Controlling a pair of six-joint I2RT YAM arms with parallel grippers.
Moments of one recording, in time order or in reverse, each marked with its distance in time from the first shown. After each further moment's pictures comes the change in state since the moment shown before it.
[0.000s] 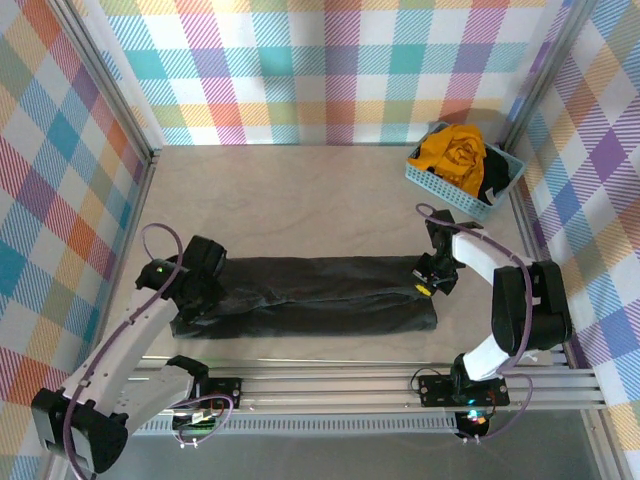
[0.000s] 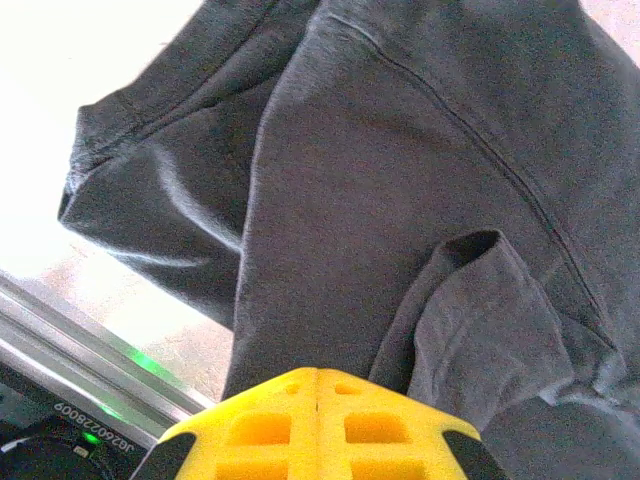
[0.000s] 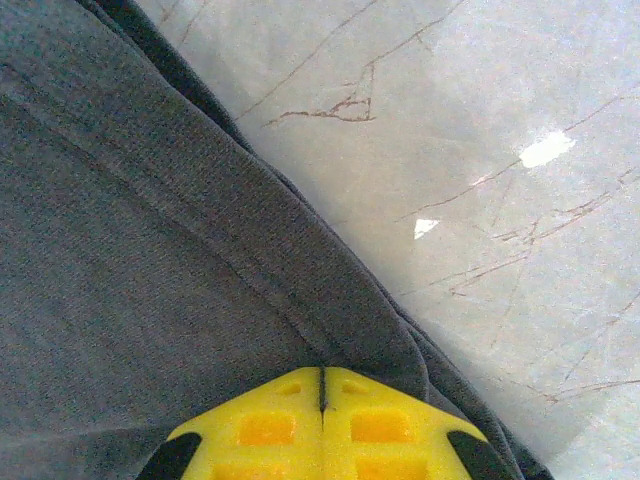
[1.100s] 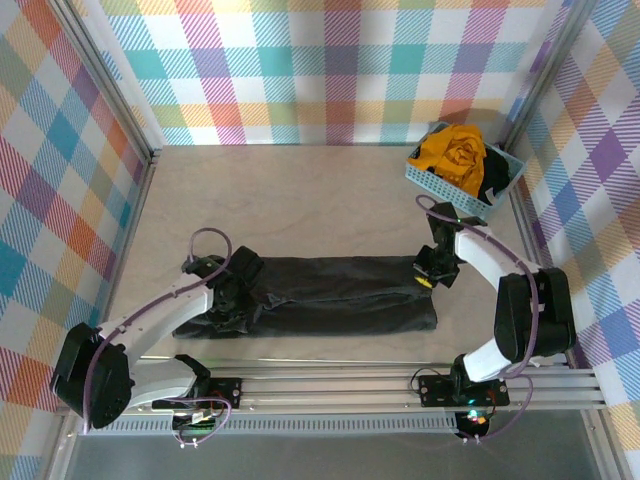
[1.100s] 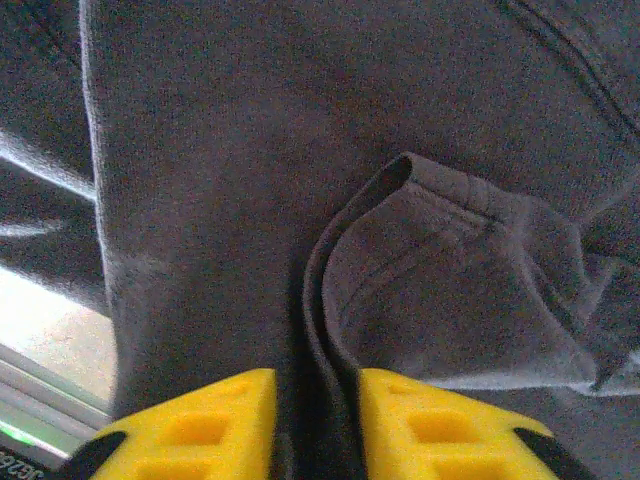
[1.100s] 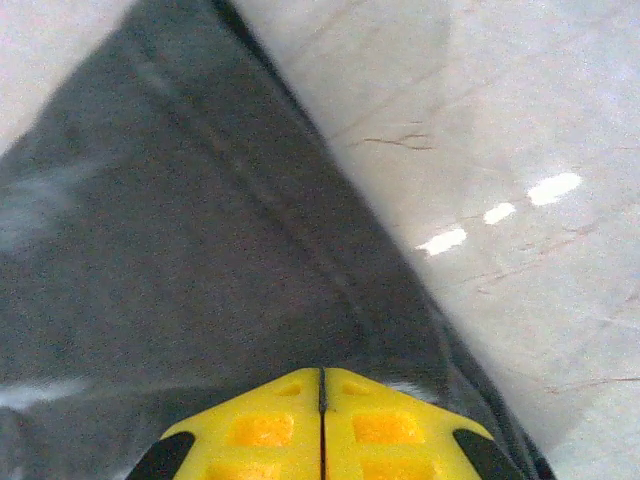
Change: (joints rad) left arm -0.183 0.240 -0.117 0.206 0.026 -0.100; right arm 0.021 -0.042 0.059 -0.018 -0.003 -0.060
